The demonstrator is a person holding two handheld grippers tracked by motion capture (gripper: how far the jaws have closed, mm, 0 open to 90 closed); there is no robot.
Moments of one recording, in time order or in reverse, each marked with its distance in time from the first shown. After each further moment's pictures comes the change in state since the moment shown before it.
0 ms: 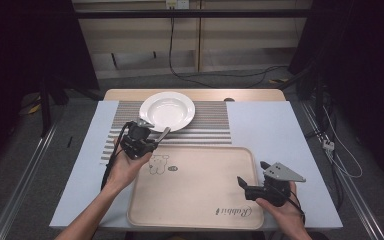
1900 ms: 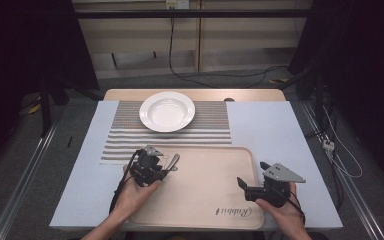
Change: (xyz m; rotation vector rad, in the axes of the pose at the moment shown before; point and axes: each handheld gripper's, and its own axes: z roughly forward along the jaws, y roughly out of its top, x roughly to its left) left arm -0.034 -0.054 0.019 0.049 -0.101 -0.020; right arm 0.002 0.000 -0.001 -0.002 0.002 -0.014
